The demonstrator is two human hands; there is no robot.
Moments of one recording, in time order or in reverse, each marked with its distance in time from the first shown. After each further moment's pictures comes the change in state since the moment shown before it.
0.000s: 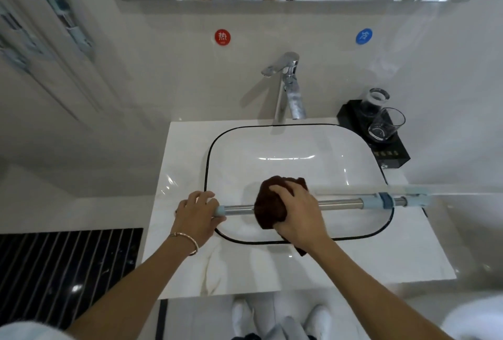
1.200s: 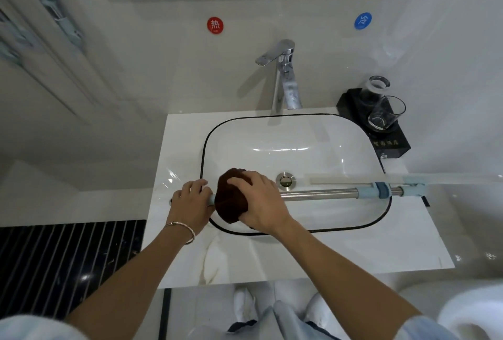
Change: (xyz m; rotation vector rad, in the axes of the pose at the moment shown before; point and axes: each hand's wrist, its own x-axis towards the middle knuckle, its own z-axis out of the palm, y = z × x) left_hand 0.004 0.007 -0.008 0.002 -0.039 -0.054; right_hand 0.027 -0.041 0.025 0.013 -0.142 -0.202
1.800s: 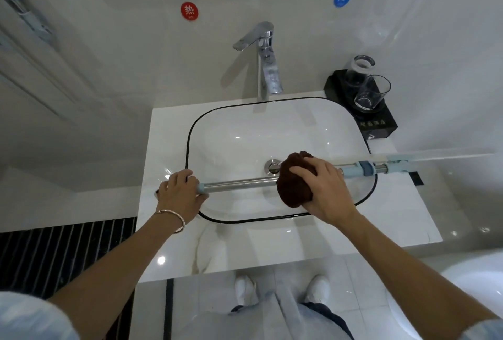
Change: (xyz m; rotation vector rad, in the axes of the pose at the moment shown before) left_hand 0.006 0.010 -0.003 -0.021 -0.110 -0.116; right_hand -0.084 0.104 -0.059 -0.181 0.162 0.136
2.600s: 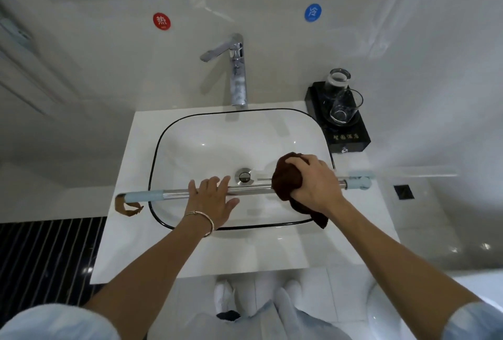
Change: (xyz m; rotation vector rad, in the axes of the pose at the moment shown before) left_hand 0.006 0.154 0.003 0.177 -0.143 0.064; right_hand 0.025 0.070 -0.054 0.067 -0.220 0.195
